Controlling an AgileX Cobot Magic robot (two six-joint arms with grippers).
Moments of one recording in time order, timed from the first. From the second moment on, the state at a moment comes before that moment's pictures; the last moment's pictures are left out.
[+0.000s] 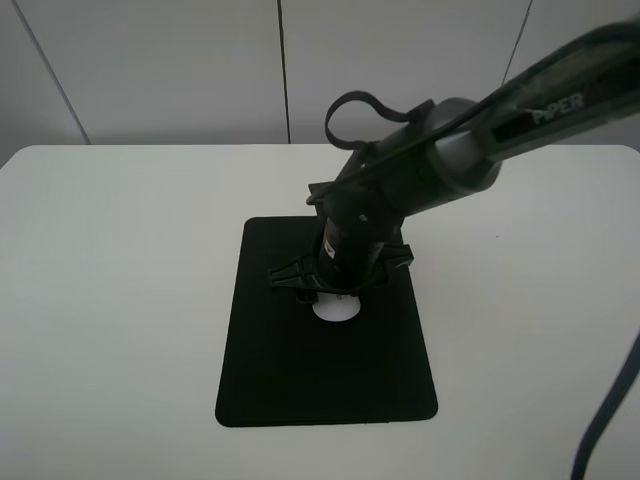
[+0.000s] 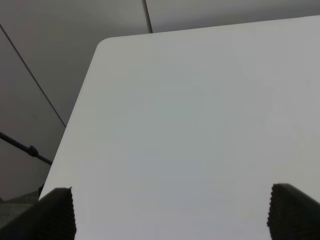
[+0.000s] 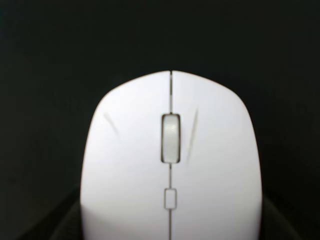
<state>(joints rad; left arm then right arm) 0.00 -0.01 -0.51 0.09 1.07 0.03 0.80 2.06 -1.13 -0.36 0.47 0.87</state>
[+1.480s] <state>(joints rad) 0.00 -0.01 -0.51 0.09 1.07 0.03 0.80 2.08 -1.13 -0.36 0.44 0.88</state>
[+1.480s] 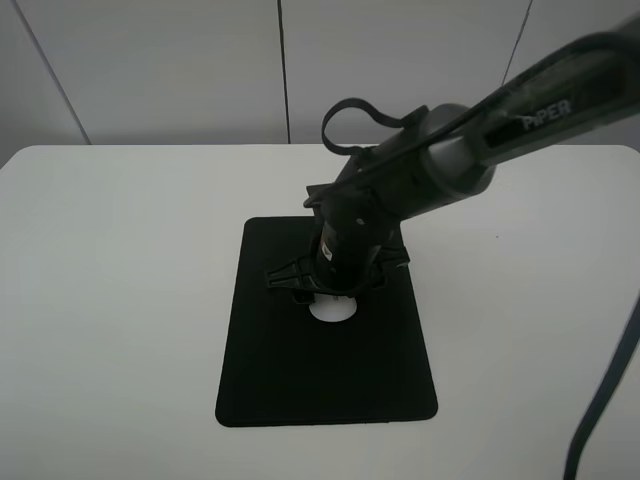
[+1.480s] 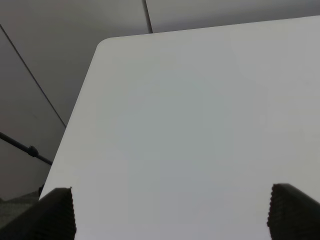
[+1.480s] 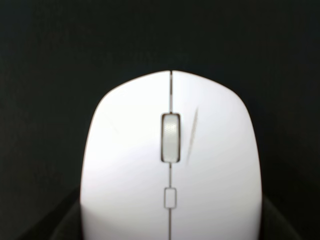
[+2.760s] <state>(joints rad) 0.00 -0.01 -0.51 0.09 1.07 0.03 0.74 1.71 -1.13 -0.39 0.72 0.74</state>
